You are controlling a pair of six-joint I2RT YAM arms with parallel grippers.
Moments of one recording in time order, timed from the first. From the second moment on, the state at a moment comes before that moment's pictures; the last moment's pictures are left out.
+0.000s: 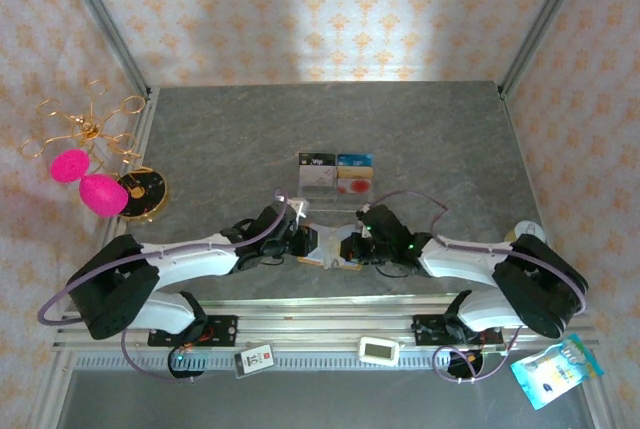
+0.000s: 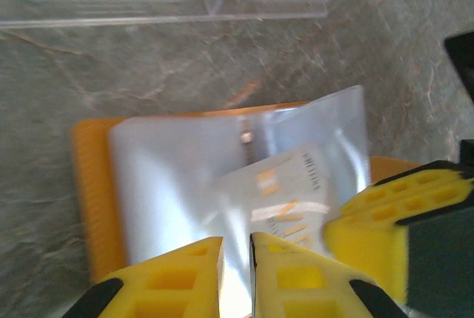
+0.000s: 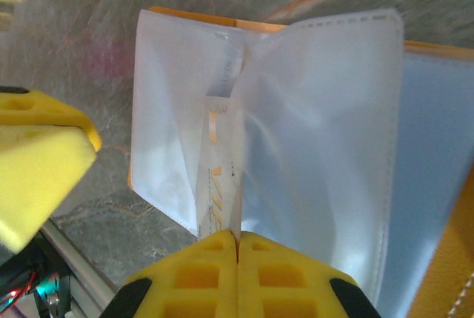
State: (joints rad) left arm -0.79 1.36 0.53 0.07 0.11 -0.71; right arm 0.83 1.34 0.44 0.08 -0.29 0.92
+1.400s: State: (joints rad) left arm -0.84 1.43 0.48 0.10 0.13 -0.73; right arm 0.79 1.47 0.63 -0.14 -0.24 0.72
